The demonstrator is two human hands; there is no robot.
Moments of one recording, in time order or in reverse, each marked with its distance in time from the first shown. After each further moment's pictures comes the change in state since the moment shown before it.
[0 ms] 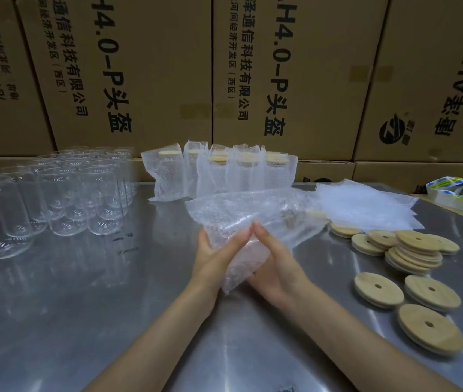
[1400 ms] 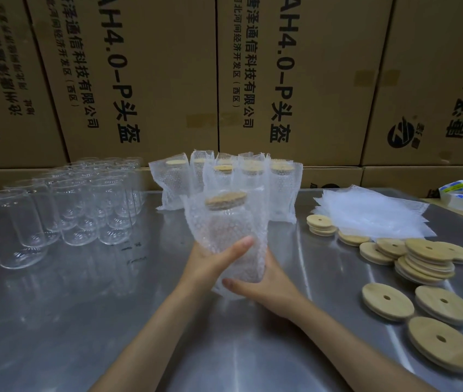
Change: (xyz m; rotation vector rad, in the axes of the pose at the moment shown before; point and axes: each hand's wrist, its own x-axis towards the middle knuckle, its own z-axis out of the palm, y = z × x) left_hand -0.001 0.034 -0.011 0.198 -0.147 0.203; right_hand 0.006 0.014 -0.021 -0.915 -0.008 -0.285
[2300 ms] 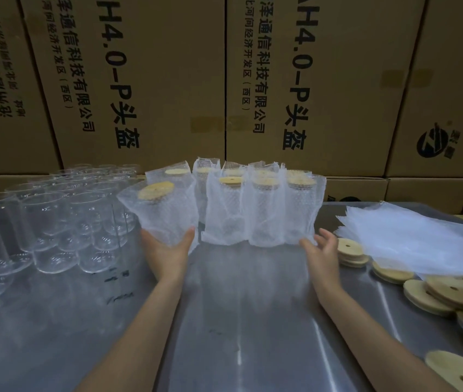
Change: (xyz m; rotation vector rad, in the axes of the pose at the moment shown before) left_hand 0.159 -0.117 -0.082 0.304 0.797 -0.035; right_hand 0.125 0.074 -0.081 0.094 0.712 0.200
